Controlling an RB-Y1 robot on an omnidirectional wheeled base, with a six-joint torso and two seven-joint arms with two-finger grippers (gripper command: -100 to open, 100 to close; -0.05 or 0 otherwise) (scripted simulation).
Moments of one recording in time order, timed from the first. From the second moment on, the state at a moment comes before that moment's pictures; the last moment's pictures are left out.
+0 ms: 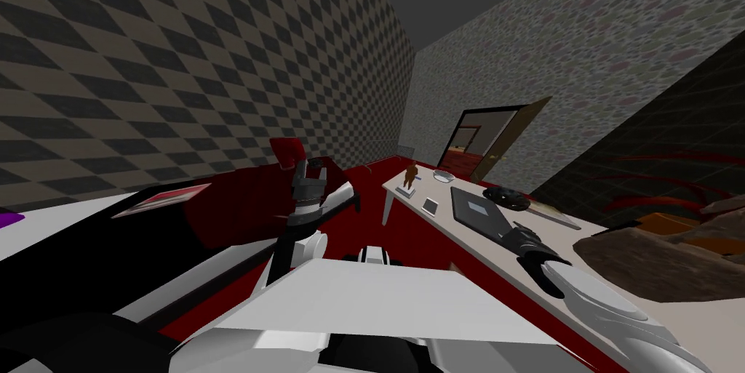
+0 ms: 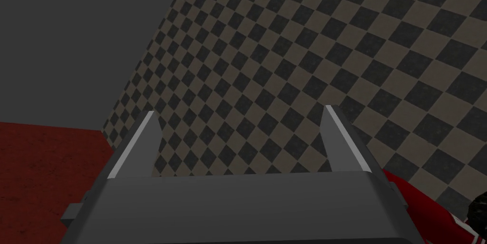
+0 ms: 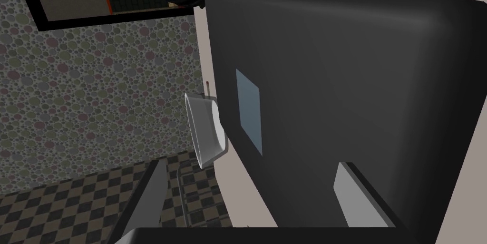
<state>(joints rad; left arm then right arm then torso) 0.47 -0.03 -0.07 -2.38 0.04 -0.46 0.04 0.23 -0.82 -0.28 -1.05 1.22 0.01 0.85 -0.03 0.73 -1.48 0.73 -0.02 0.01</state>
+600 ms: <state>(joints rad) 0.47 -0.03 -0.07 -2.38 0.04 -0.46 0.04 0.31 -0.87 -0.23 -1.07 1.28 0.09 0.67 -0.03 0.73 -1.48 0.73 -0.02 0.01</state>
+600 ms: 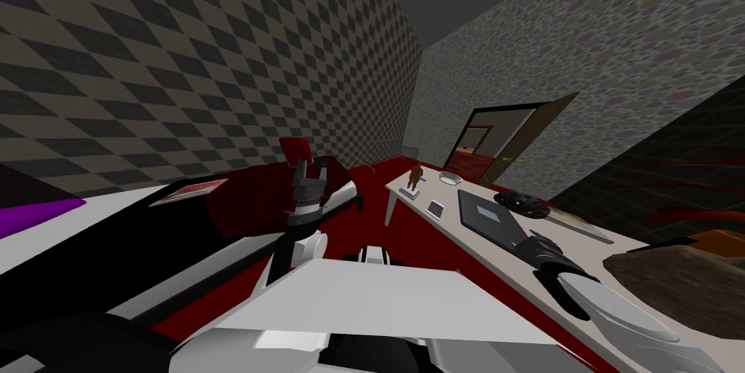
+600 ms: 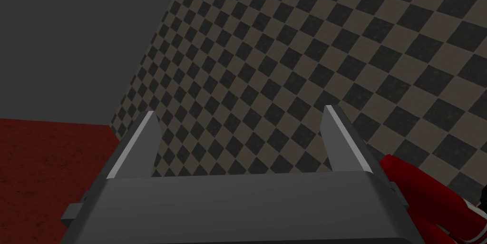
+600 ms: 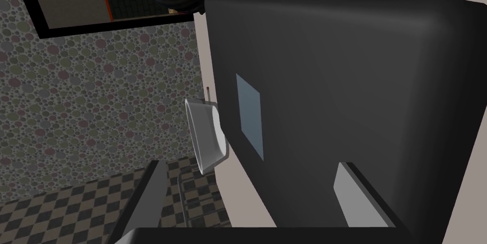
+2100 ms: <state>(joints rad) 0.47 -0.03 -0.07 -2.38 0.04 -0.46 0.04 0.49 -1.00 -0.09 -1.10 1.34 0.29 0.37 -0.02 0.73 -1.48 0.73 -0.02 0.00</state>
